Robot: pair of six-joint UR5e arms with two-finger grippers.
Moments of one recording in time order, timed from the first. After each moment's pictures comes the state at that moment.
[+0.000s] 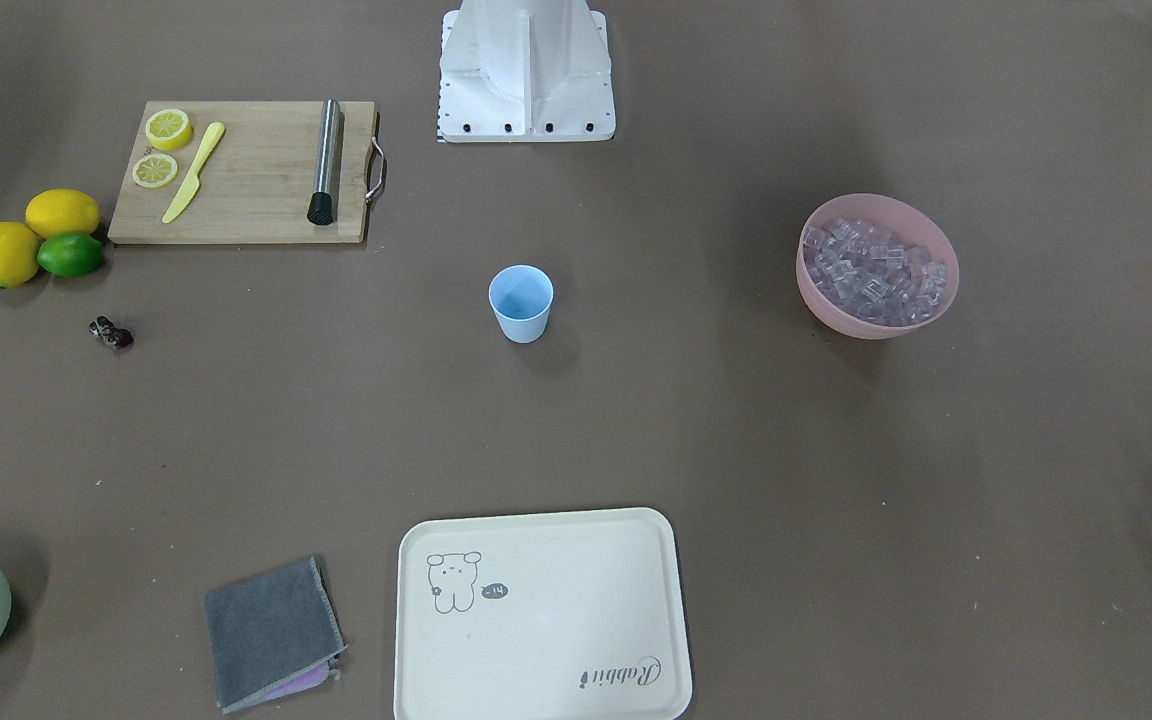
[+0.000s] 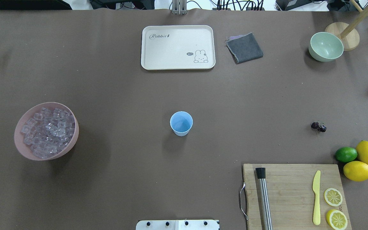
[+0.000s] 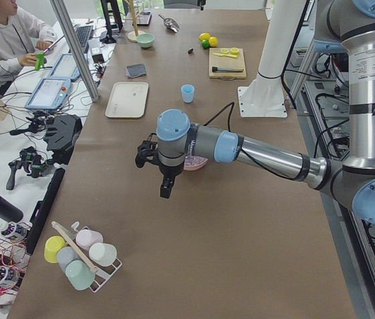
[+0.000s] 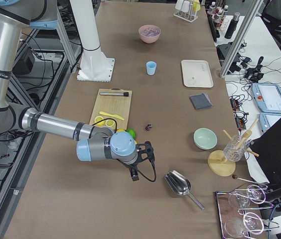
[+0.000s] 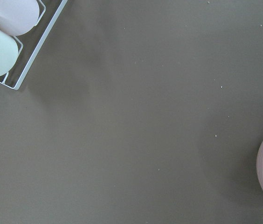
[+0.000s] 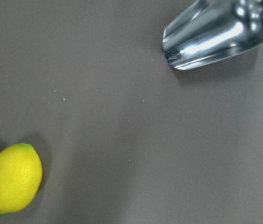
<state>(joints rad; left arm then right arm) -1.52 -1.45 -1.97 -1.51 -2.39 0.01 1.58 -1.91 1.70 -1.22 2.44 -0.19</state>
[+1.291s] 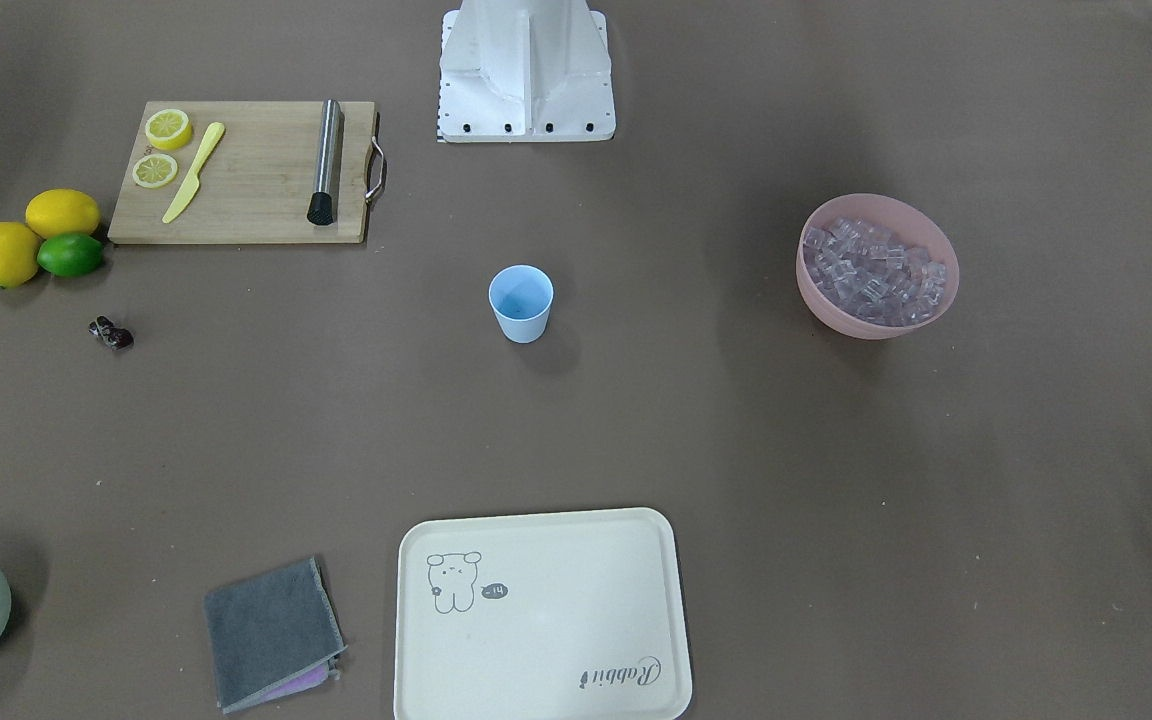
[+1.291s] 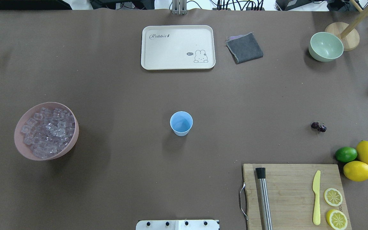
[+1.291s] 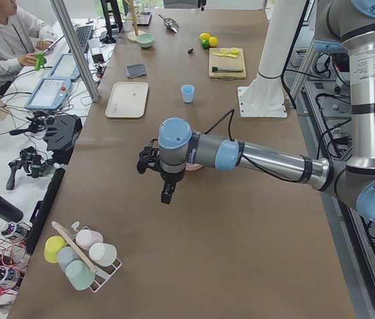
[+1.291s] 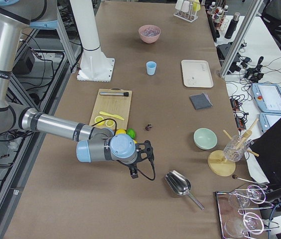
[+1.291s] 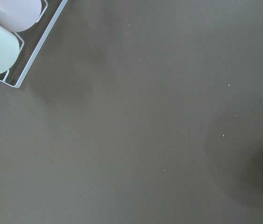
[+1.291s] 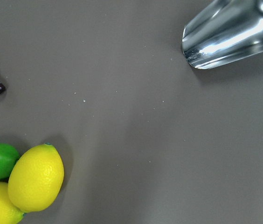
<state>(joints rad) -1.50 -1.41 -1.93 -1.63 -2.39 0.00 1.58 -1.90 1.69 -1.22 2.52 -0.19</state>
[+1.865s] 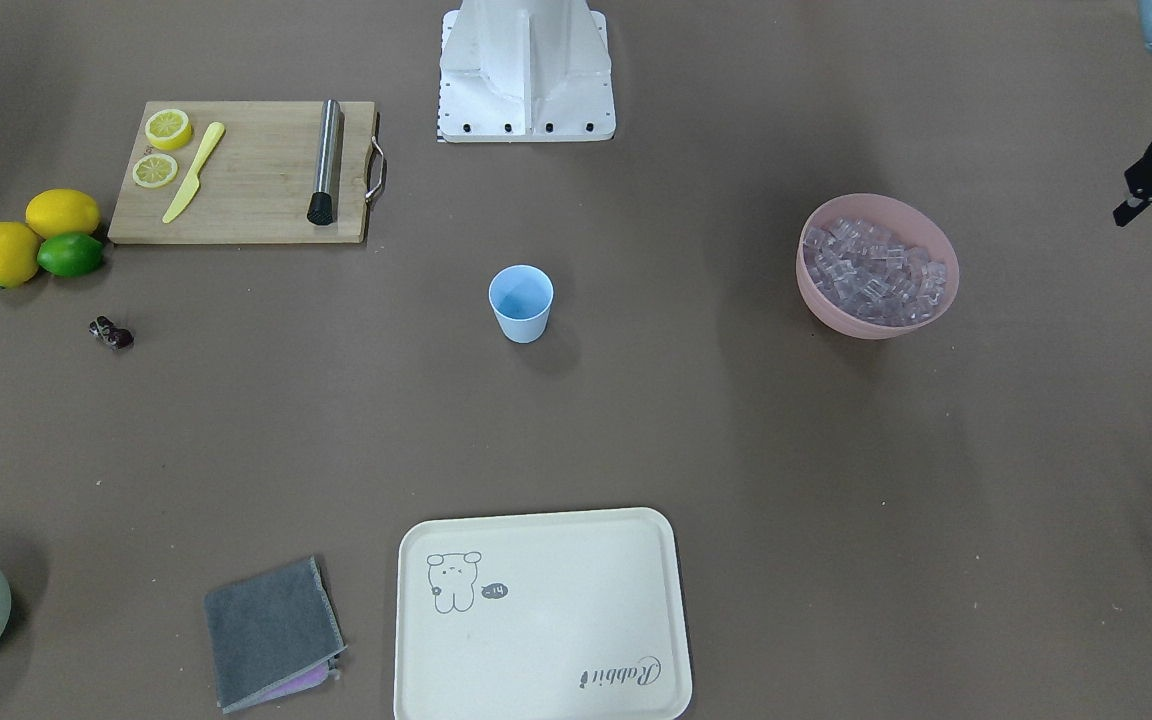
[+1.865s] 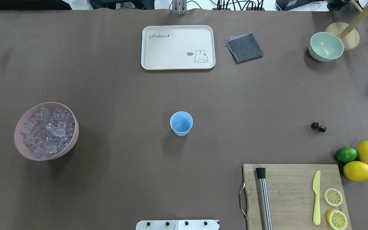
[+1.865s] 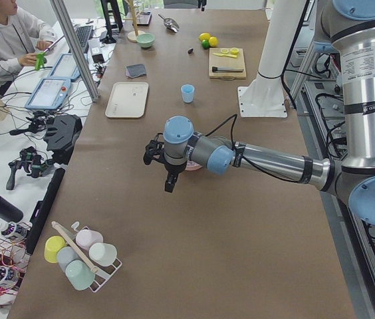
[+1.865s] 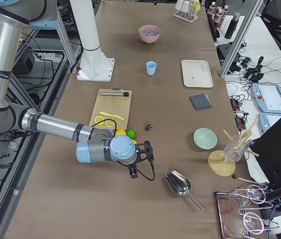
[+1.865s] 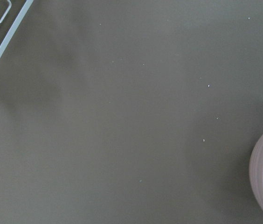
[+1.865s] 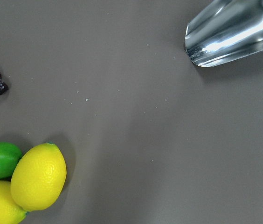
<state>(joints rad) -1.32 -1.40 -1.92 -1.85 -2.38 -0.29 1.58 -1.90 1.68 -1.22 2.53 -0.19</state>
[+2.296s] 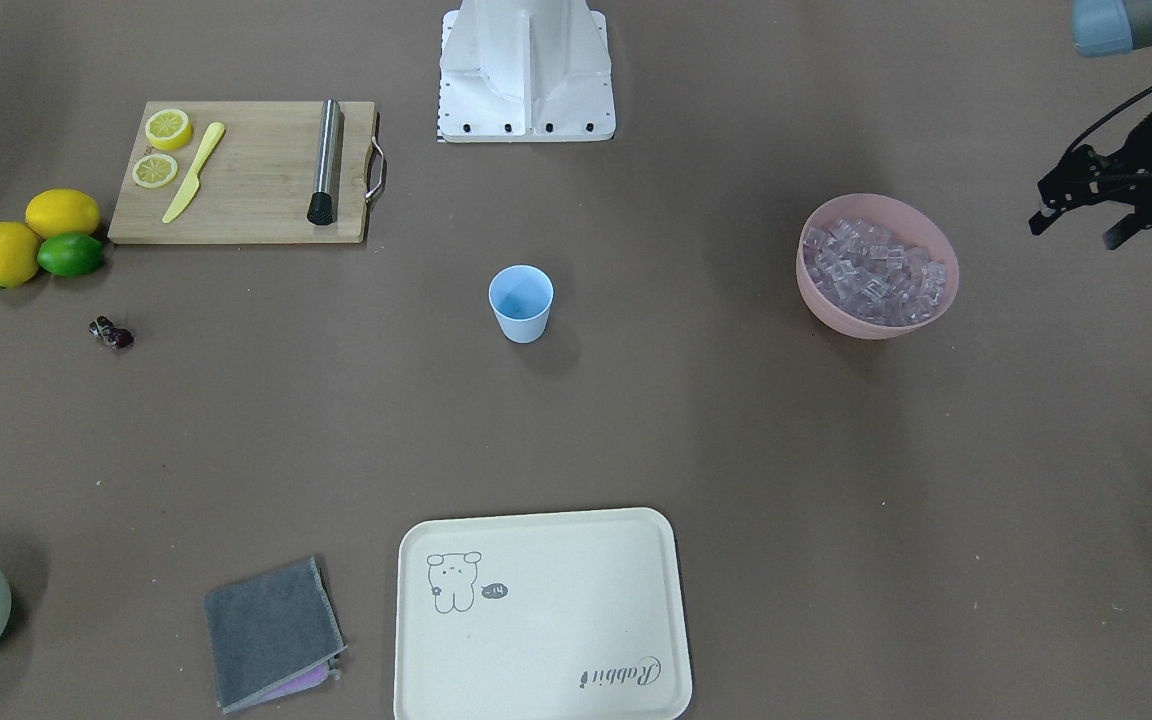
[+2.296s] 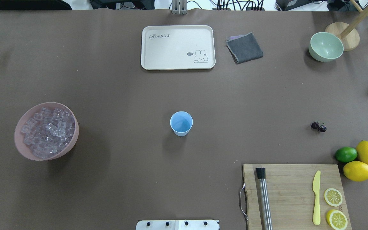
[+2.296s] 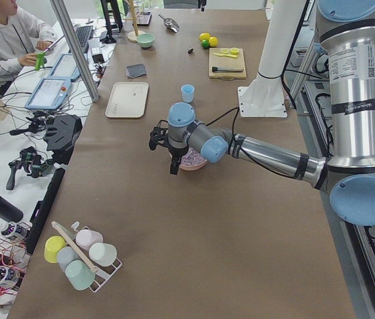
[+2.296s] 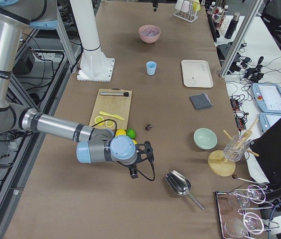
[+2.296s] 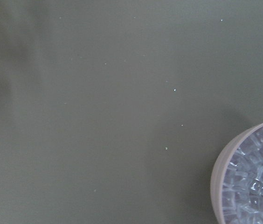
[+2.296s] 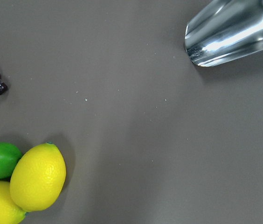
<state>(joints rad) -1.15 -1.44 -1.99 -1.91 -2.33 -0.59 1.58 -1.90 1.68 -1.22 2.53 -0.19</state>
